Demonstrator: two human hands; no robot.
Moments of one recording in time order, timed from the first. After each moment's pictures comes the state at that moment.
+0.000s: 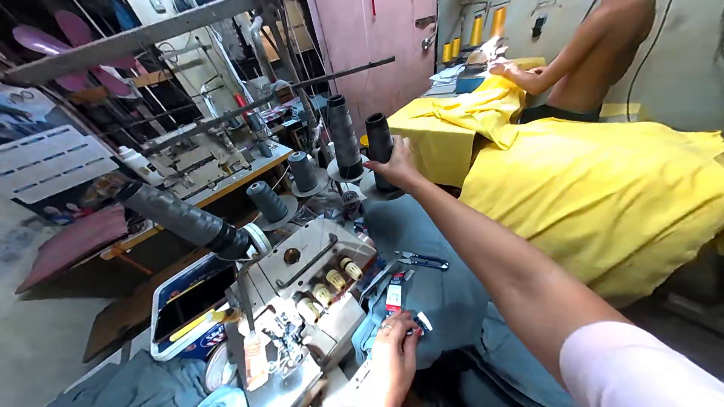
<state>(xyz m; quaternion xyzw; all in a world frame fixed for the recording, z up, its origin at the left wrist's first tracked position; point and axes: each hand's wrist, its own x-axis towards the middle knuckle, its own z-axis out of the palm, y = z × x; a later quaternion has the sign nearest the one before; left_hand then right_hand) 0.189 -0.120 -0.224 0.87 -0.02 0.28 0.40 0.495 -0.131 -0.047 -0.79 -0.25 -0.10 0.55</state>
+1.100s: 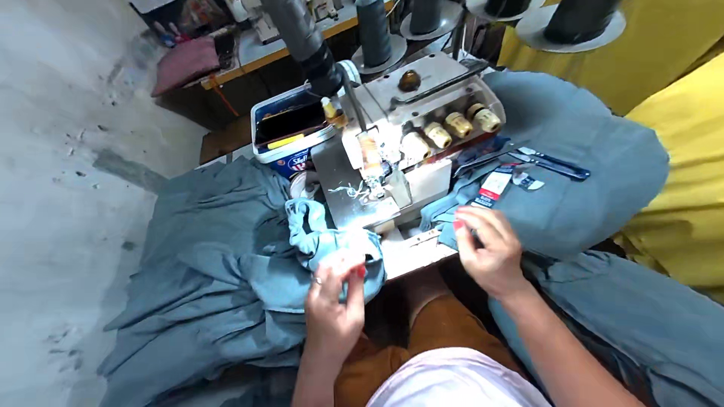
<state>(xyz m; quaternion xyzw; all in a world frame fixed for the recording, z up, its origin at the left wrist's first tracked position) -0.016 -0.084 -0.174 0.81 0.20 0.46 0.28 0.208 -0.198 -0.246 -0.71 -0.47 -0.20 0.48</state>
